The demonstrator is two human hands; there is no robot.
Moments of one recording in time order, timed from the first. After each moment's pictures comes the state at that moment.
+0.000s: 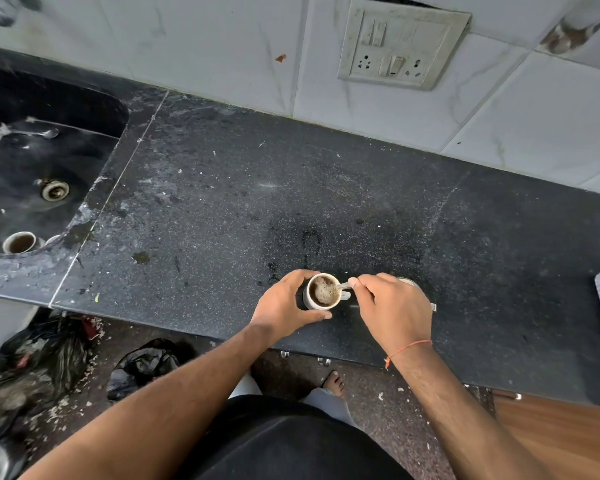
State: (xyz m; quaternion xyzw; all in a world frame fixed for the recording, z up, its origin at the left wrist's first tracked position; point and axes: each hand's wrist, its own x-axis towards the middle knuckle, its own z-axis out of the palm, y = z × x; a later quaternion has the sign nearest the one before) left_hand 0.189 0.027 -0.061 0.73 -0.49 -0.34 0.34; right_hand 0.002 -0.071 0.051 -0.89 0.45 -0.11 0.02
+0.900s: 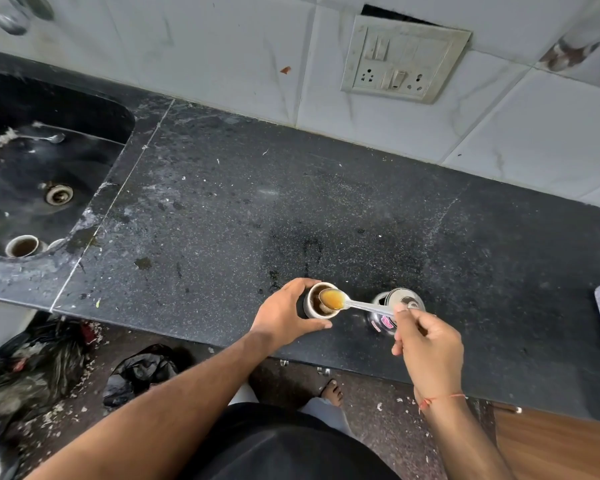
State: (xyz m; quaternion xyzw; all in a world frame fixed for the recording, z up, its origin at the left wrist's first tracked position) left_hand 0.191 0.026 -0.061 0.72 -0.49 -0.35 0.34; right_hand -0.037 -0.041 0.079 -0.61 0.64 -0.25 0.39
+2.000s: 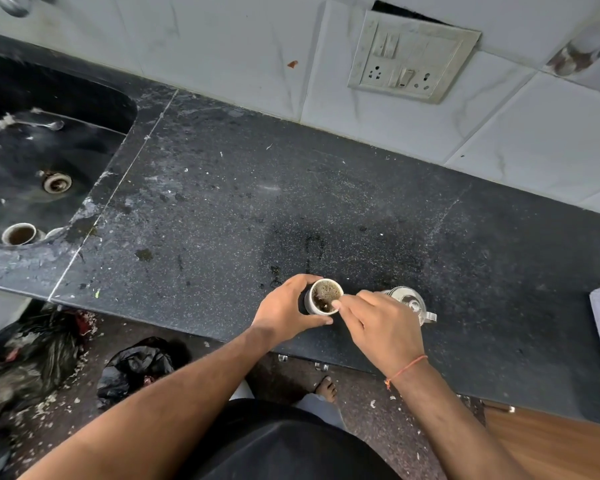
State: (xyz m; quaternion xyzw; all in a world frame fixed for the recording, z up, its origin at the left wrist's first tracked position) left_hand 0.188 0.025 -0.065 0.72 -0.49 -0.34 0.35; right_hand 0.005 -0.054 0.055 -0.95 0.29 -0.14 -0.02
